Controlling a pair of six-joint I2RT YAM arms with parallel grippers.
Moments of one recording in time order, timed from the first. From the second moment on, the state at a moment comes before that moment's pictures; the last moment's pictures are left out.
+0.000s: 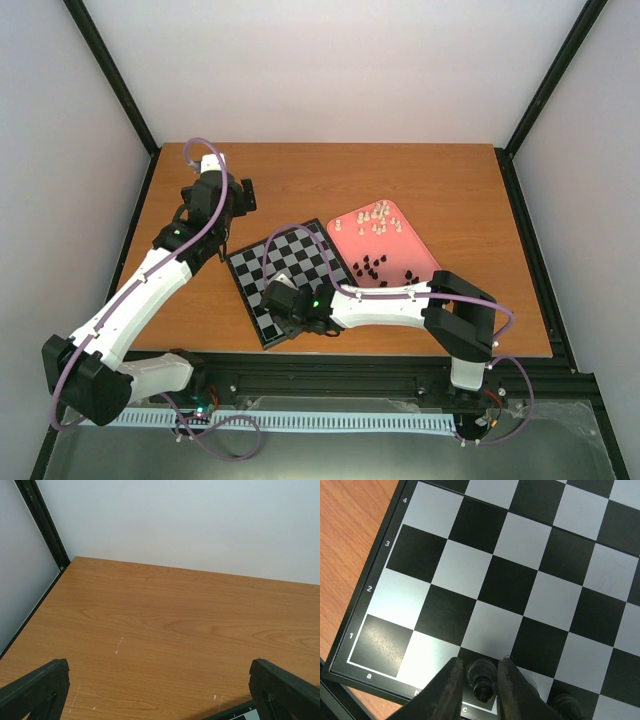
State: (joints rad) left arm -0.45 1.17 1.09 -0.39 -0.55 -0.31; right arm 1.27 1.82 1.21 -0.48 0.25 0.41
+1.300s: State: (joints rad) left arm -0.45 1.24 1.09 -0.37 -0.51 -0.31; right arm 0.77 1.37 0.74 -0.57 0.44 0.53
